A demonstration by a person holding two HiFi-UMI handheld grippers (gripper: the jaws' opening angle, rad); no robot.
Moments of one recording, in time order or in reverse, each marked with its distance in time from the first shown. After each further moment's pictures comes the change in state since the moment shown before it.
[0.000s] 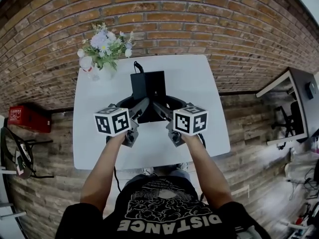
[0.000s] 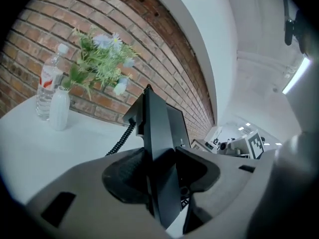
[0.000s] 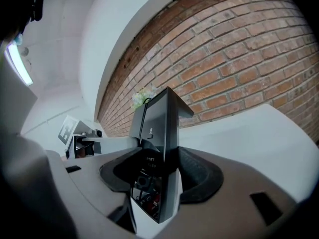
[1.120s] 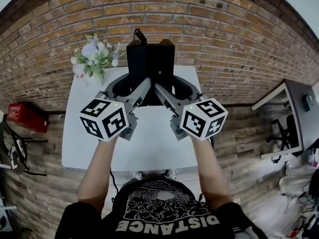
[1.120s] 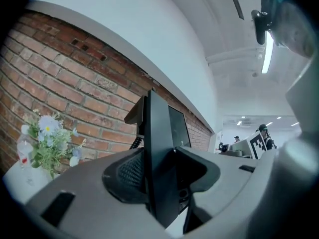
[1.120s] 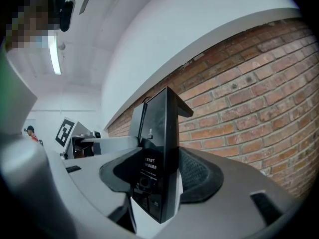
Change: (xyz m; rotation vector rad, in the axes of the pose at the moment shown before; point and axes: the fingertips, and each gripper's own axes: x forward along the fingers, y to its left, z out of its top) left arm 0.004 -0.159 0.133 0.299 -0.309 -0.011; right arm -0.119 0.020 0.160 -0.254 -0.304 0.085
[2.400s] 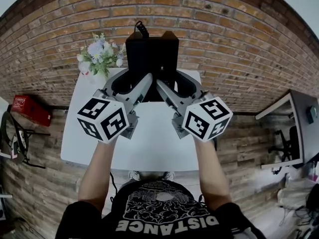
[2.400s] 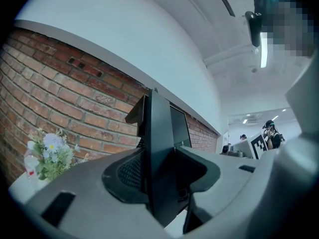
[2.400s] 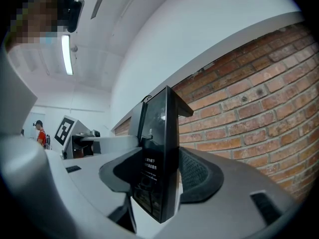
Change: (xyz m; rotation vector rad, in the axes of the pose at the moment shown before) left arm -0.005 -0.021 0.034 0.062 -0.085 0.070; right arm -0.009 0.009 0.036 -0.076 -0.054 0.085
